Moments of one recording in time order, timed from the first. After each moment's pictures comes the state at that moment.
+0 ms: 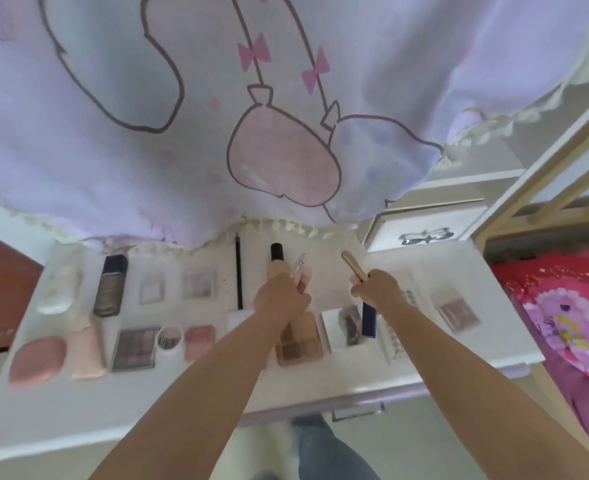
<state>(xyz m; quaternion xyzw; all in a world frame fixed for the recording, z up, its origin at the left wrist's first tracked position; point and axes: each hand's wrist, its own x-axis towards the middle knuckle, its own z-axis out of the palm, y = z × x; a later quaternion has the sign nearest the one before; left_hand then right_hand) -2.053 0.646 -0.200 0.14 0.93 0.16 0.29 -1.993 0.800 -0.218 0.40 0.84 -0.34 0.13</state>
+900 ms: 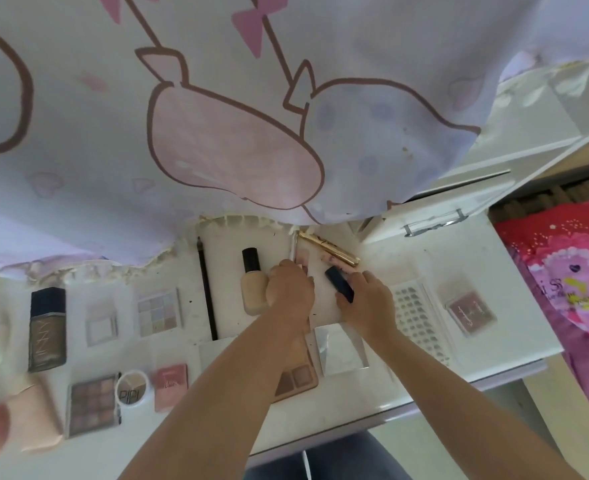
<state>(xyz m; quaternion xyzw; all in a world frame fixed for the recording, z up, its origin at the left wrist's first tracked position) -2.097 0.724 -0.242 0.15 0.93 0.06 0.32 -2.003 0.805 -0.283 0.31 0.92 -0.22 0.01</state>
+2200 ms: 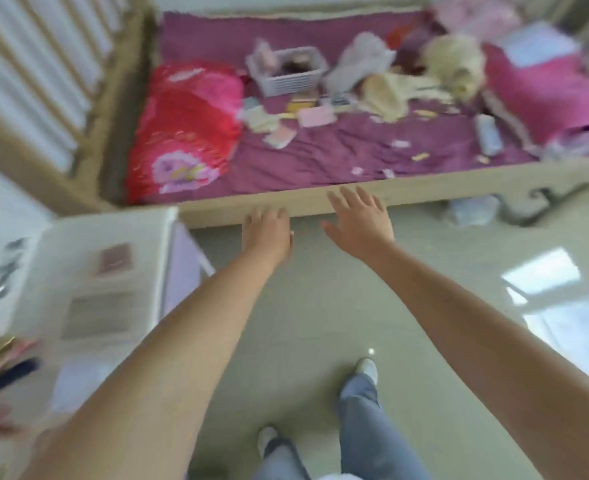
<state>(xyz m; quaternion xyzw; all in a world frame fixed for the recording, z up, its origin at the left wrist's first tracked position) -1.687 0.756 -0.171 0.86 0.50 -0.07 0.06 -1.541 0.699 -0.165 0.77 0.64 -0.08 -0.03</state>
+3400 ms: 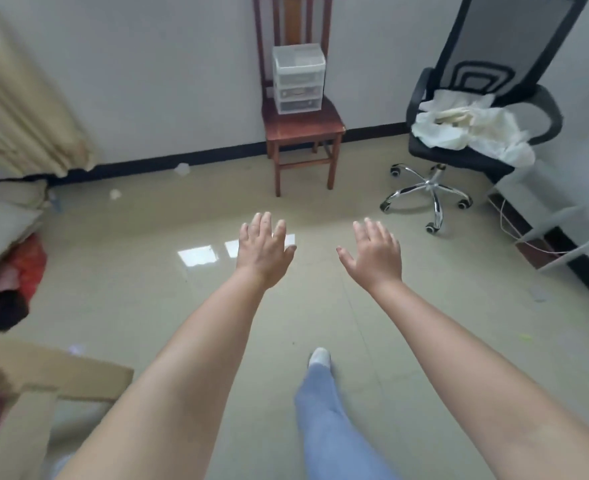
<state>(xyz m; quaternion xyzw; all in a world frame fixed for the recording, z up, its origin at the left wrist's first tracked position) -0.485 0.159 -0.179 0.94 -0.32 -0.10 0.00 -0.584 0.007 -0.195 0.95 -0.28 0.01 -0.12</state>
